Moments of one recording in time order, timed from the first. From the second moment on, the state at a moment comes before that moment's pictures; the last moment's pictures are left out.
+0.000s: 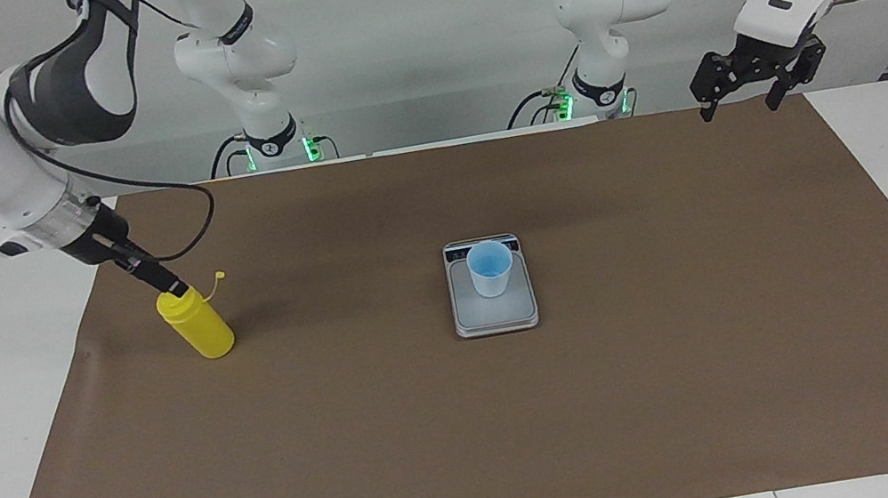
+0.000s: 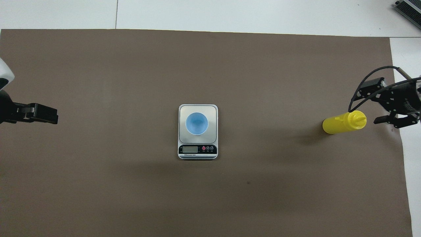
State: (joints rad) left arm -0.05 -0.08 -0.06 -1.64 0.02 1.54 -0.04; right arm -0.11 0.07 -0.02 -1.72 0.17 1.74 0.53
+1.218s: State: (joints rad) left arm -0.05 -0.08 -0.06 -1.64 0.02 1.54 -0.04; right arm 0.12 -0.02 0.01 -1.55 0.05 1.56 0.45
